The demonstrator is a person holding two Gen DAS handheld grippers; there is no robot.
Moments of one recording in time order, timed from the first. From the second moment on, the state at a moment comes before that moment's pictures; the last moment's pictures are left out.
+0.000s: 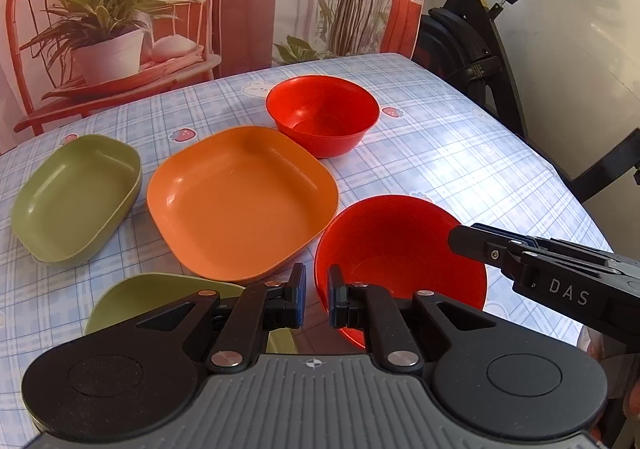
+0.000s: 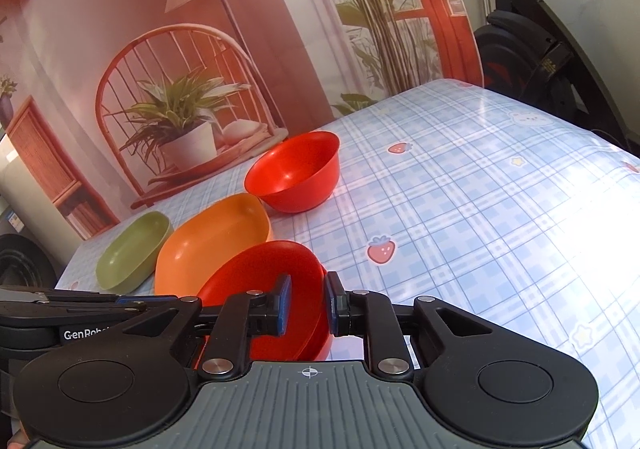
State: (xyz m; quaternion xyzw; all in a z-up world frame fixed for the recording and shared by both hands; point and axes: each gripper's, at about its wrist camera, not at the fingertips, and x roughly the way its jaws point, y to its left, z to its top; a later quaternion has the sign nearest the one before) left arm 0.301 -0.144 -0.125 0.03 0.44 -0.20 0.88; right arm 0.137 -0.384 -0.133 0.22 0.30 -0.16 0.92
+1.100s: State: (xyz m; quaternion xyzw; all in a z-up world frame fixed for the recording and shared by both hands) left arm 0.435 -0.160 -0.114 -0.06 0.37 -0.17 0.91; right arm 0.239 -0.478 -0.134 0.19 0.24 -0.11 0.94
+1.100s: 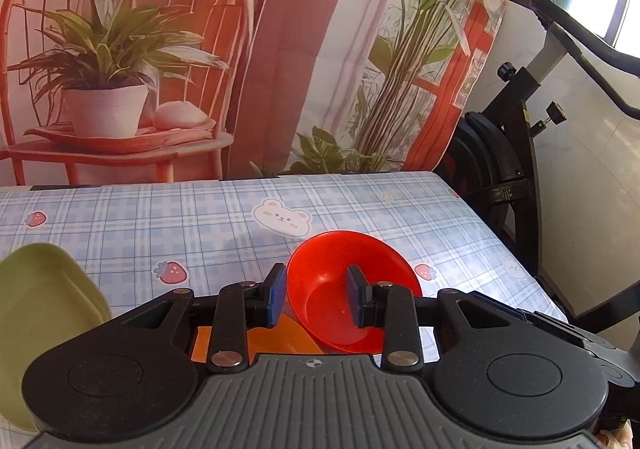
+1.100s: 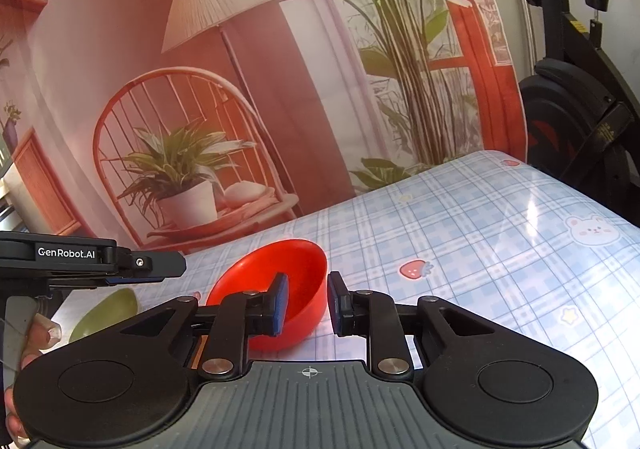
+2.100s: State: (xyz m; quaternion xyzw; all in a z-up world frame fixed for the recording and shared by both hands) left arm 0.453 -0.153 -0.129 -0.07 0.41 -0.19 0.89; right arm 0.261 -0.475 -0.139 0.22 0.26 -0.11 0.93
